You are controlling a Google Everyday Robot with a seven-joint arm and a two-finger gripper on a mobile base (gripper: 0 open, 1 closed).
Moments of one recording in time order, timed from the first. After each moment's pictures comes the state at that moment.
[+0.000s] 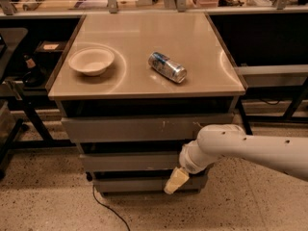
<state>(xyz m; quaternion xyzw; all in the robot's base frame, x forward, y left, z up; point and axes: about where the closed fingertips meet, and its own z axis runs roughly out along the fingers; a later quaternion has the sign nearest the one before) 0.501 -0.084 0.536 -0.52 0.83 0.13 0.18</state>
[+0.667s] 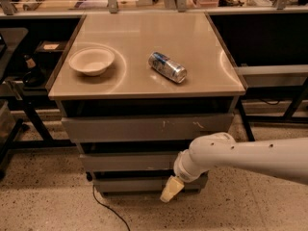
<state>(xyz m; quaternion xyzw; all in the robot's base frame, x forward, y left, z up) 0.487 -0.076 0.507 -0.52 0.83 0.11 0.17</state>
